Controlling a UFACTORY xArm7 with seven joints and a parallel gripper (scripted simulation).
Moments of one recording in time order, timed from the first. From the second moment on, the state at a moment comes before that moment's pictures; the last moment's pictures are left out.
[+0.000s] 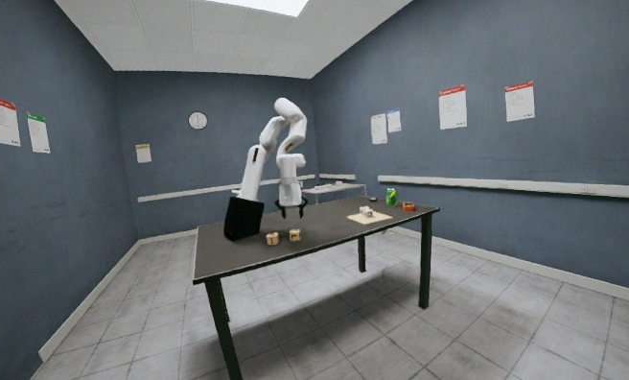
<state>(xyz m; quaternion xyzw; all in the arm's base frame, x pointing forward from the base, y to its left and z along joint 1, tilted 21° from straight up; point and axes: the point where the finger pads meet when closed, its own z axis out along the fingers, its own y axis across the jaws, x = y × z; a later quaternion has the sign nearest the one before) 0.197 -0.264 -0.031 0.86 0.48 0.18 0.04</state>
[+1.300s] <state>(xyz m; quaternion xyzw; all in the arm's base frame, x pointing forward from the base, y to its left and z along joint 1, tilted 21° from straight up) 0.208 -0.261 -0.057 0.86 0.48 0.18 0.03</state>
